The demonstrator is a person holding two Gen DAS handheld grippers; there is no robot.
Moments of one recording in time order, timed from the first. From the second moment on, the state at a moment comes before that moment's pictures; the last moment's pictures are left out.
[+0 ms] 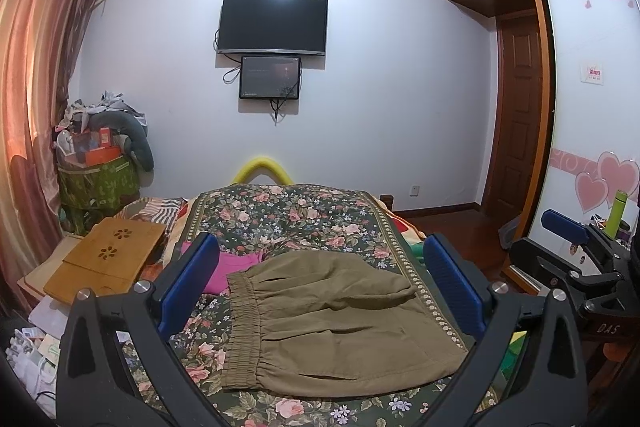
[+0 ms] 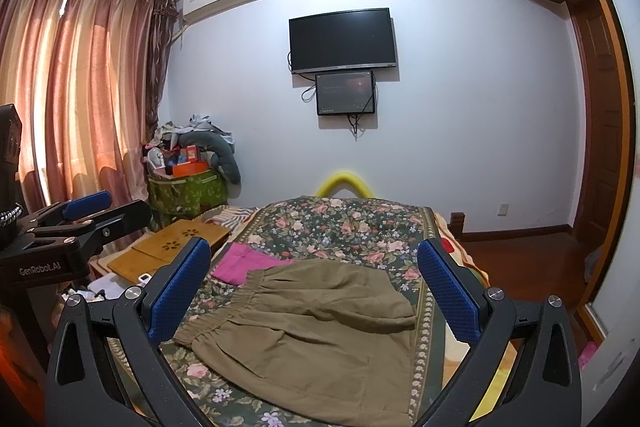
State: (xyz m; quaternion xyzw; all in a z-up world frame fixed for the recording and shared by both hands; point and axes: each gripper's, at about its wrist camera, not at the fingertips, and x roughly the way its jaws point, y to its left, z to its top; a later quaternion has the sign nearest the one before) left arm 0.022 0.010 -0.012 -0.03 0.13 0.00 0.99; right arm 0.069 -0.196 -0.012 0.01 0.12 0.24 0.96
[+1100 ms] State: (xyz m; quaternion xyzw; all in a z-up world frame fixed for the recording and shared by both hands) left arm 0.026 0.012 -0.014 -0.03 0.13 0.00 0.99; right arm 0.068 -0.196 -0.013 0.01 0.12 0.24 0.96
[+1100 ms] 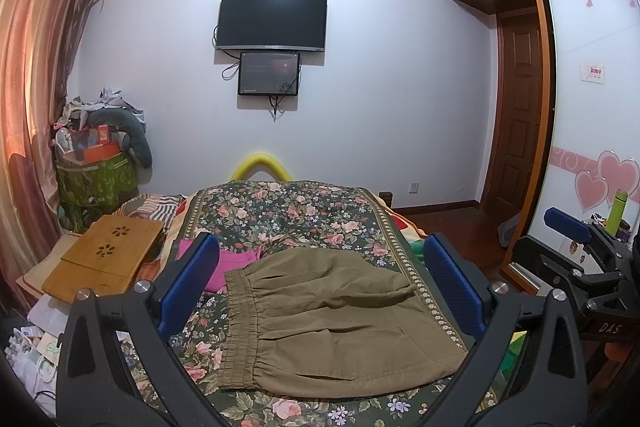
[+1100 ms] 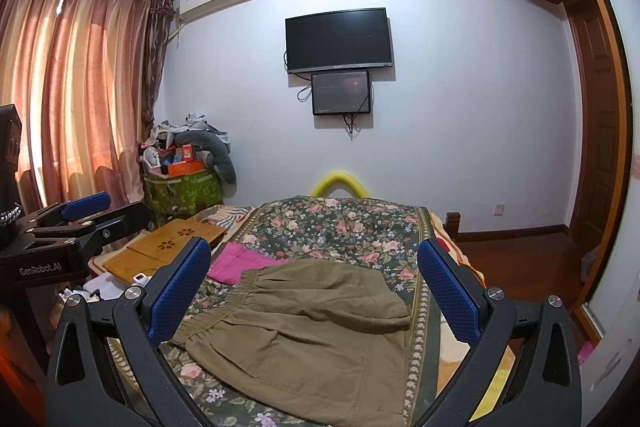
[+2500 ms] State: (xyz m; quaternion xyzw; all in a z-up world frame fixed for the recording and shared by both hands) left arm 0.228 0.103 -0.143 -0.03 0.37 0.06 0.93; right arm 0.231 -0.238 -0.150 0.02 0.36 0.20 0.91
